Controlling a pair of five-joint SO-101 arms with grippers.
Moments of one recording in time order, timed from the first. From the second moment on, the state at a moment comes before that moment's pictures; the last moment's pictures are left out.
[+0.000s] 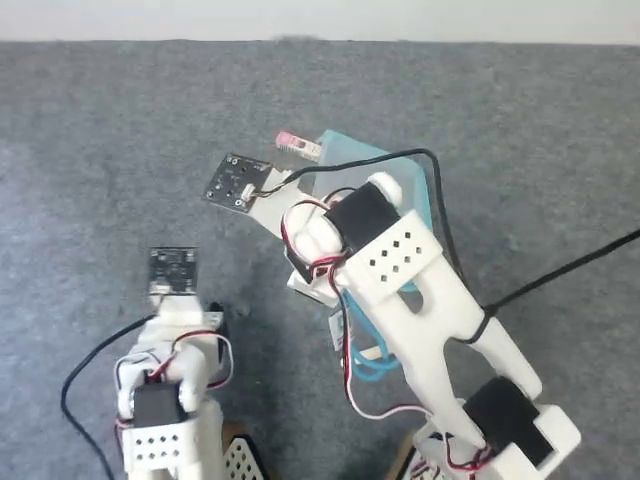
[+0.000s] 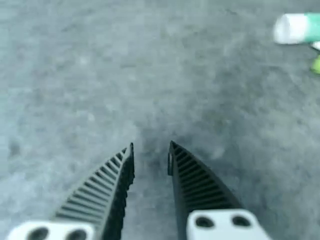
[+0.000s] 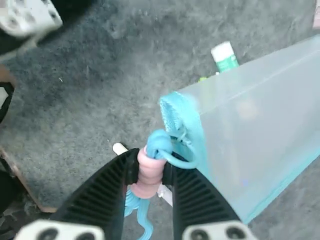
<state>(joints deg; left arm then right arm) -11.5 -103.1 96.9 72.2 -0.7 -45.2 -8.8 -6.6 99.1 25.0</state>
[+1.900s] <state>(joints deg) 1.7 -73.5 55.4 71.0 -6.2 -48.0 -42.1 27.0 70.9 16.0</state>
